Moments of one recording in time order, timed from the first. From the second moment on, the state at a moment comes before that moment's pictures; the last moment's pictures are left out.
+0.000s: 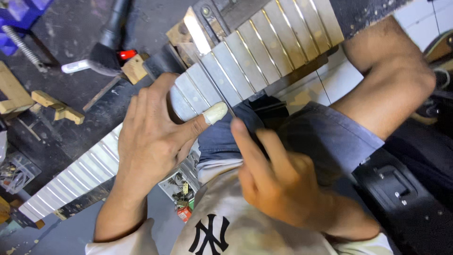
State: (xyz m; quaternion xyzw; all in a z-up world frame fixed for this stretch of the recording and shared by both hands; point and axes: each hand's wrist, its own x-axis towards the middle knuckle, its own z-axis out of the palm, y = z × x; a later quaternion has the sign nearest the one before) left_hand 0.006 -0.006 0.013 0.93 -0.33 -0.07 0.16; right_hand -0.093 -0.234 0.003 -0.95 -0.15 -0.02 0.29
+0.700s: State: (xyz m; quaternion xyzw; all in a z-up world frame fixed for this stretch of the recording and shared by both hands) left_hand 0.008 -0.002 0.009 0.92 -0.37 -0.04 0.15; right_hand -0.134 -0.255 0.004 -0.91 -0.10 0.02 0.40
